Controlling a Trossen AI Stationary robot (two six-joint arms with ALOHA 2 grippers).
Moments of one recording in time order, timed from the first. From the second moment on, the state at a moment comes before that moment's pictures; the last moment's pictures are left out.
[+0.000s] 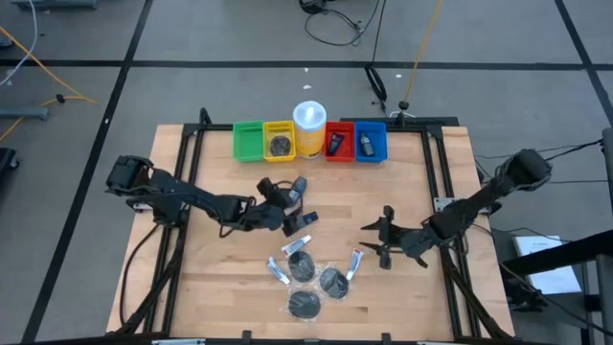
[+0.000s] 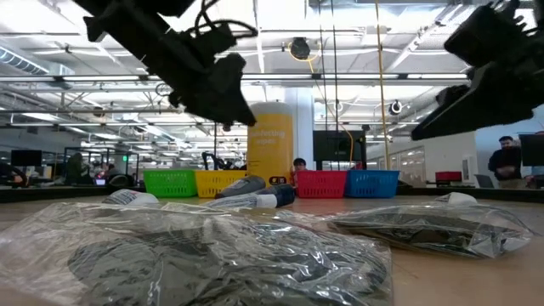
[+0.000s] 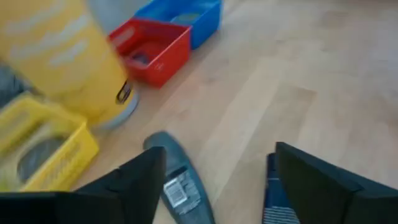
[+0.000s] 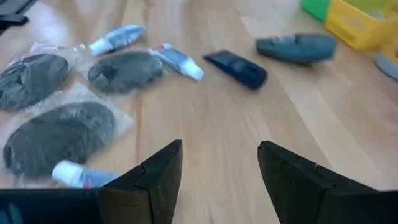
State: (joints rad) left arm -0.18 1.59 0.85 0.03 -0.68 -0.35; right arm 0.57 1.19 0.30 0.31 0.62 0.36
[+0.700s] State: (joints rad) left arm -0.10 1.73 0.86 -0.04 -0.70 -0.65; right arm 0.64 0.97 0.09 0.29 0.89 0.56
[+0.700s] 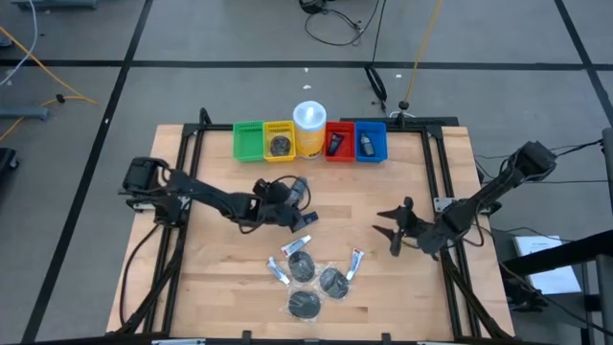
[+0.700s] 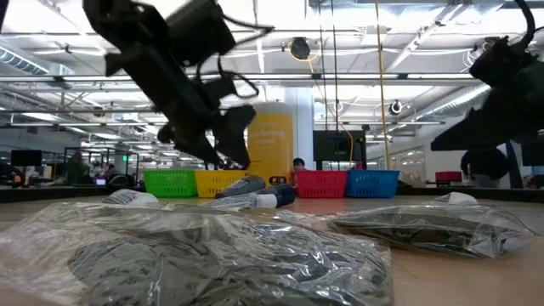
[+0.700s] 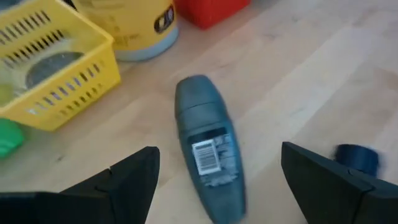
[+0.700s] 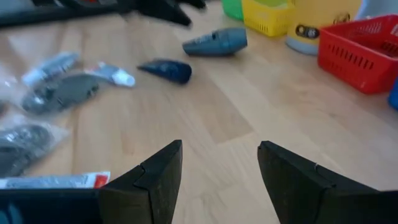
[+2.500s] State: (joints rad) left arm -0.12 1.96 1.01 0.42 0.05 -0.27; right arm 0.39 1.68 0.52 0.74 0.39 -0.93
